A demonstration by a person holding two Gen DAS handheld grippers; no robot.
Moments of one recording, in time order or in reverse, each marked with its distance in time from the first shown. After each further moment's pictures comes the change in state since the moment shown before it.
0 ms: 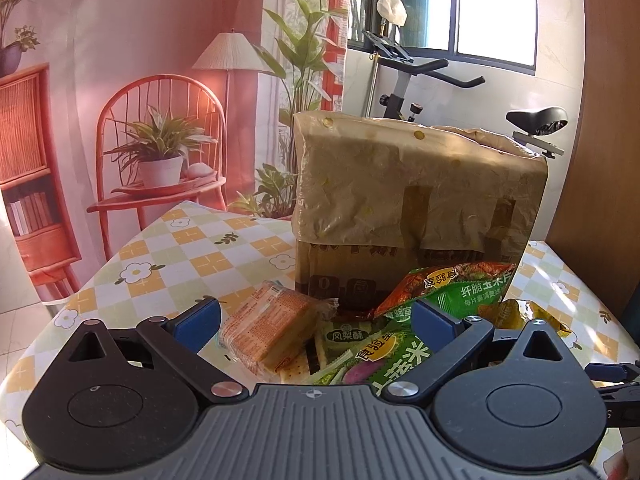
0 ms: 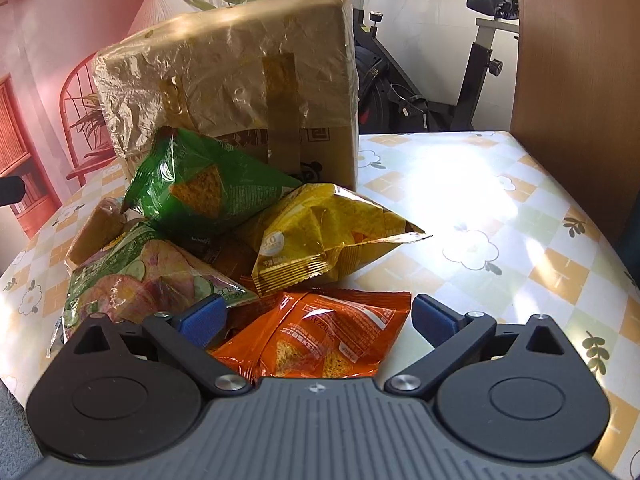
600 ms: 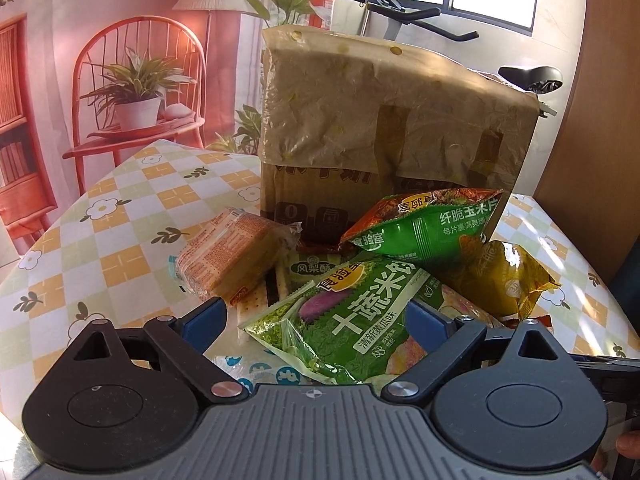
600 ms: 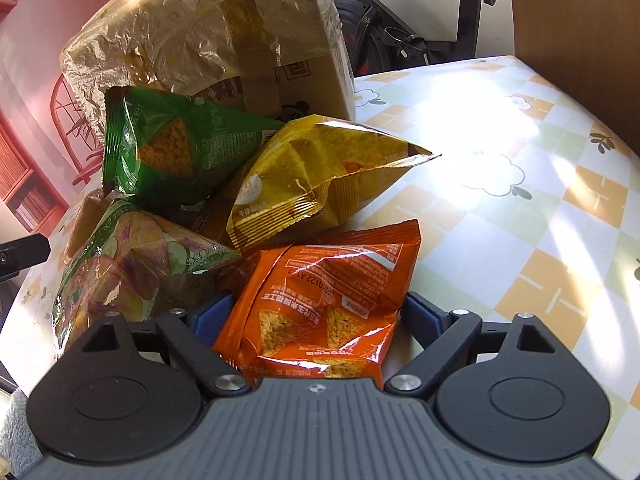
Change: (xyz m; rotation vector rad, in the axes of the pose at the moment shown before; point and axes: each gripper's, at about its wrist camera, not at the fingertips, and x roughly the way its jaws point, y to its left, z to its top) left arm 0.023 -0.018 -0.032 -0.027 0.154 -0.055; right arm 0.027 -0.020 -0.016 0.141 0.112 0.091
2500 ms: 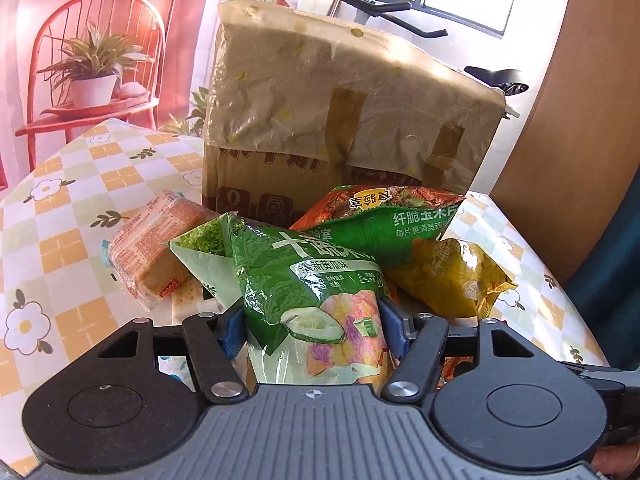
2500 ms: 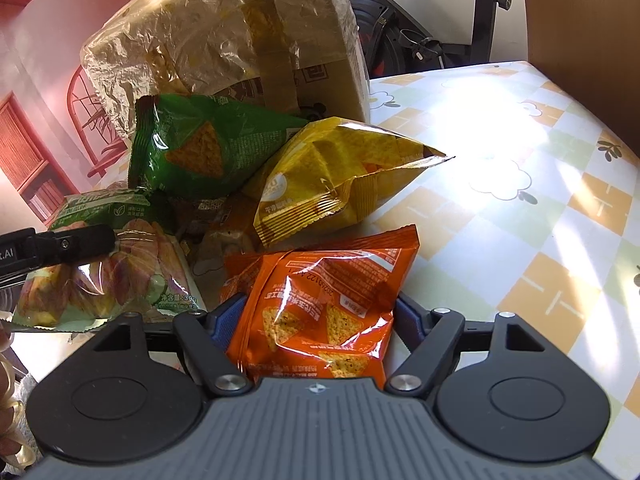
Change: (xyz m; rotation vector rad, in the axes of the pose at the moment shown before) left arm 0.017 -0.011 0.004 -0.029 0.014 -0.163; right arm -0.013 0.001 0.001 -0.031 0.006 0.037
